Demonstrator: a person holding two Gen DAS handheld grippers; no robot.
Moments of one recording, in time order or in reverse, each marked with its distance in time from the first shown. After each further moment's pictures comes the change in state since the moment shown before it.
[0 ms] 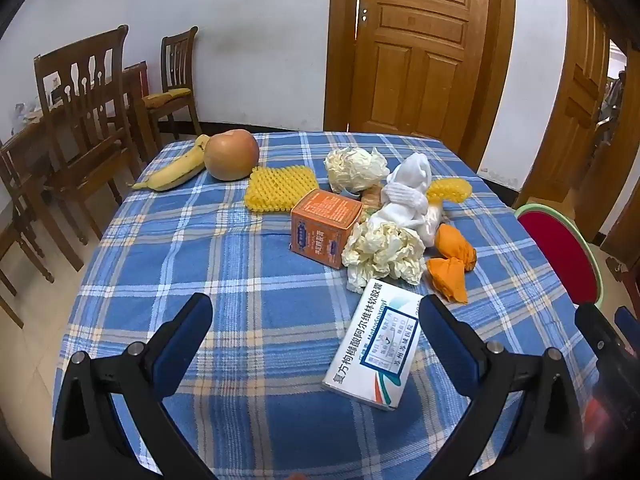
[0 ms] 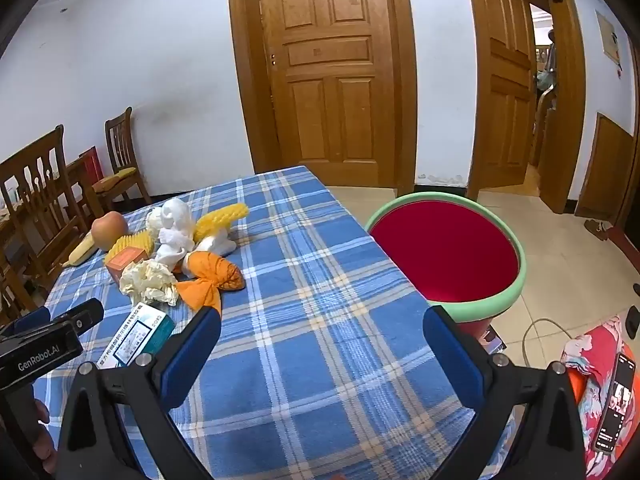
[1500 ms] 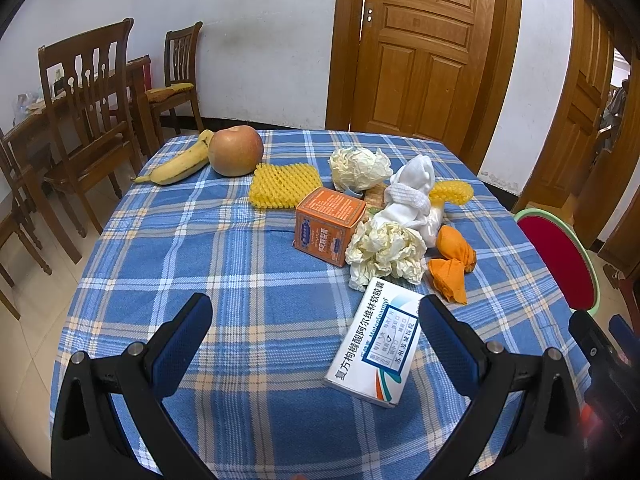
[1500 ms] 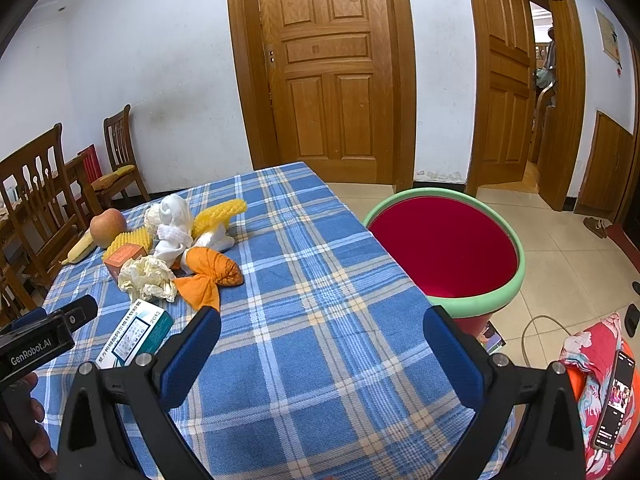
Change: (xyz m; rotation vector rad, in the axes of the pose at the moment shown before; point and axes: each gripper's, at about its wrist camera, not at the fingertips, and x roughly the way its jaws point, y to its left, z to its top) left arm -0.001 0.004 0.000 -0.017 0.007 -0.005; right arm 0.000 -0.001 -0.001 -0.009 0.010 0.000
